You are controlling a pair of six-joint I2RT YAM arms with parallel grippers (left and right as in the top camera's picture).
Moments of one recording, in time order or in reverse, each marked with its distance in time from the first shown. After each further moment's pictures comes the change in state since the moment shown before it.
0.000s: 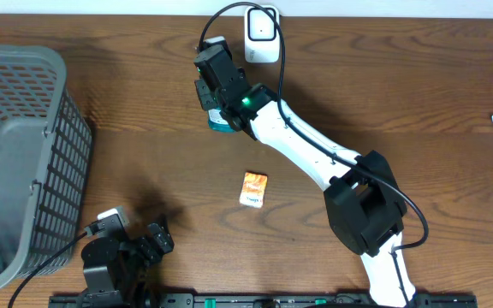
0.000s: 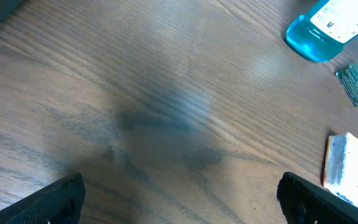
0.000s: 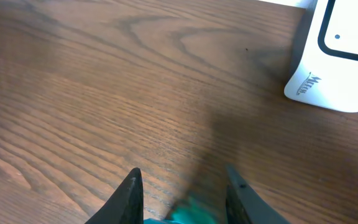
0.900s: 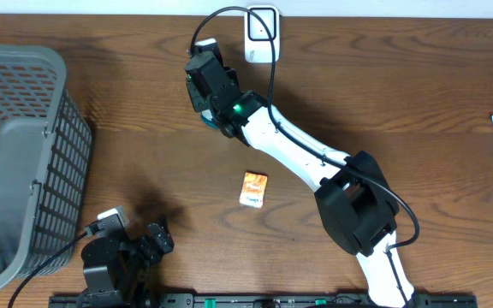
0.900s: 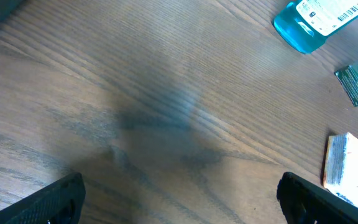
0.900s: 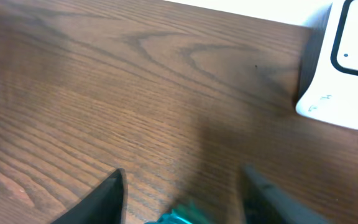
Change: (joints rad) left arm 0.000 0.000 0.000 0.000 0.000 0.000; right arm 0.032 0.031 -0.005 0.094 0.055 -0.005
